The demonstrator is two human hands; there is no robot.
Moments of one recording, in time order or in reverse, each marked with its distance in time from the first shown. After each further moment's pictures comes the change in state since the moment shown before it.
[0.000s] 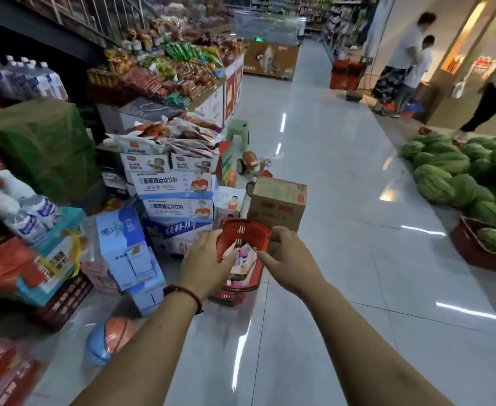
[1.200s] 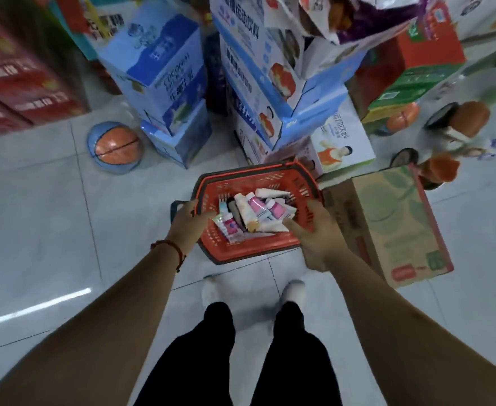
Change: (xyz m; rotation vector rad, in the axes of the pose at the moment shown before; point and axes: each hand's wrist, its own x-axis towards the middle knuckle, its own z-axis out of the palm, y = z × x) left_hand 0.330 -0.144 0.353 -0.733 0.470 -1.309; right_hand 0.571 0.258 0.180 -0.049 -0.966 -0.302
